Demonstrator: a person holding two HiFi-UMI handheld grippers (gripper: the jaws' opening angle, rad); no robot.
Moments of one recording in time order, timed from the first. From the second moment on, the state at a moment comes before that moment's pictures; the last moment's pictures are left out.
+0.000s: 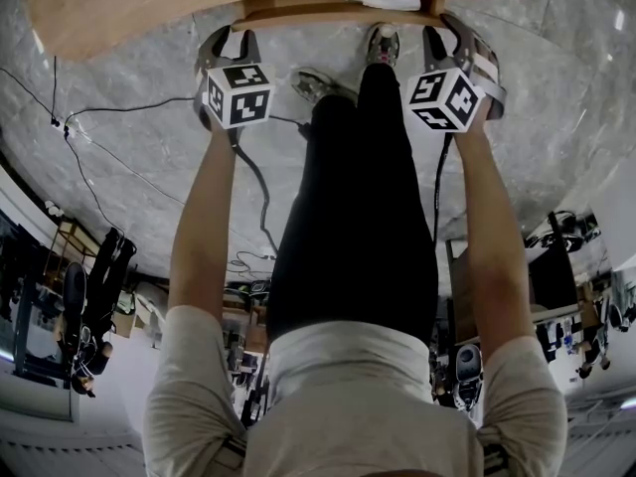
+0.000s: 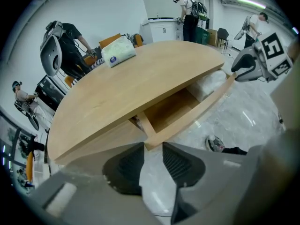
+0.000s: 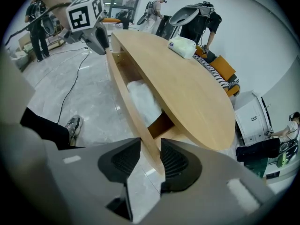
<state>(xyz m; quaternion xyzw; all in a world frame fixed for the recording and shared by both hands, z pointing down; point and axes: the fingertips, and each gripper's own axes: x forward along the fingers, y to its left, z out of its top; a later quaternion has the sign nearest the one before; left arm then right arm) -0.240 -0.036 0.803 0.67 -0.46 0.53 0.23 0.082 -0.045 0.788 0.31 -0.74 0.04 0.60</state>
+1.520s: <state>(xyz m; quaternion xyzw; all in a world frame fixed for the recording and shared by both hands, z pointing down) -0.237 -0.070 0.798 0.64 -0.54 0.47 0.28 0.099 -0.085 0.778 0.46 -0.71 0.11 0.52</state>
